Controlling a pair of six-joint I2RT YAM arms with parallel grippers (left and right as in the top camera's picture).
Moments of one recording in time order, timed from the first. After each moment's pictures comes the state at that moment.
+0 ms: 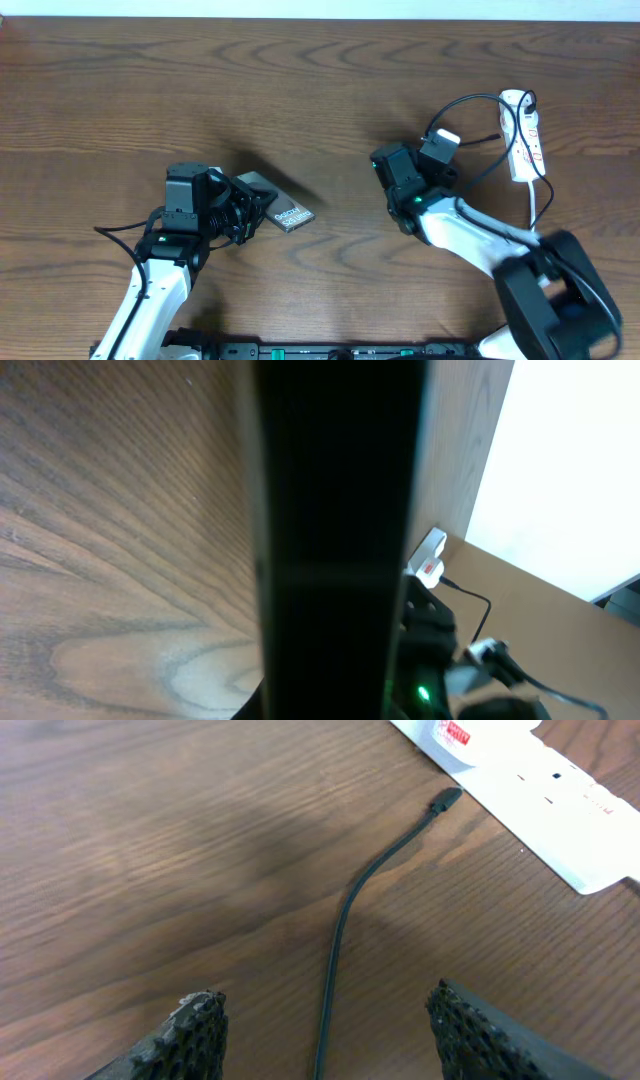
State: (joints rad) left arm -0.10 1.13 0.54 -0.21 0.61 -1.34; right arm 0.53 1.71 0.79 -0.05 0.82 0.76
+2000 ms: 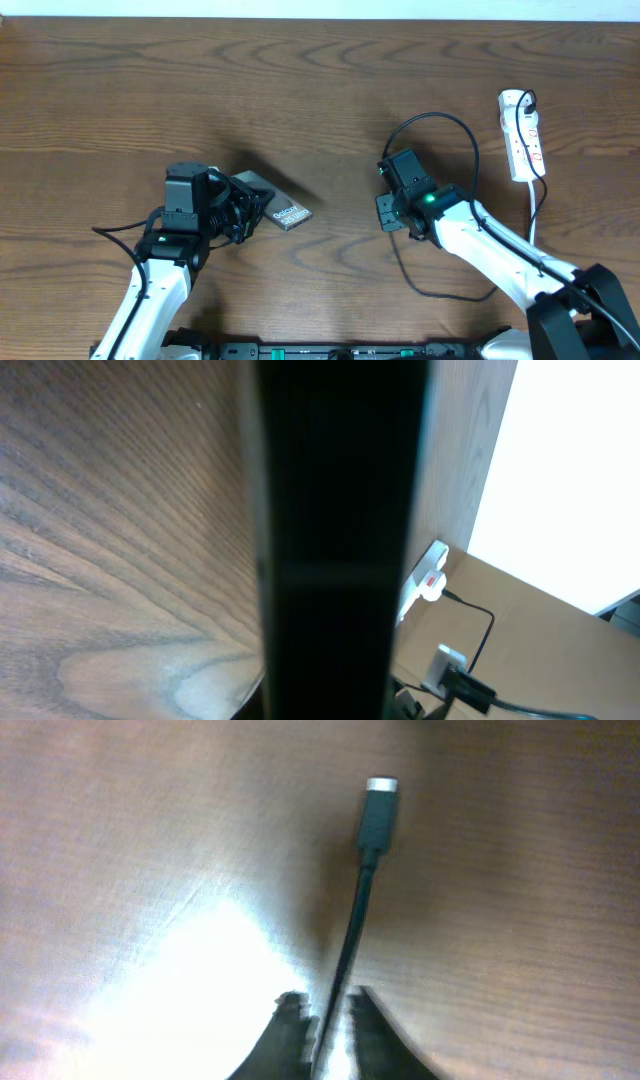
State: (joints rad) left arm -0.10 1.13 0.54 -0.21 0.57 -1.34; right arm 0.52 1.55 0.84 -0.51 0.10 0.29
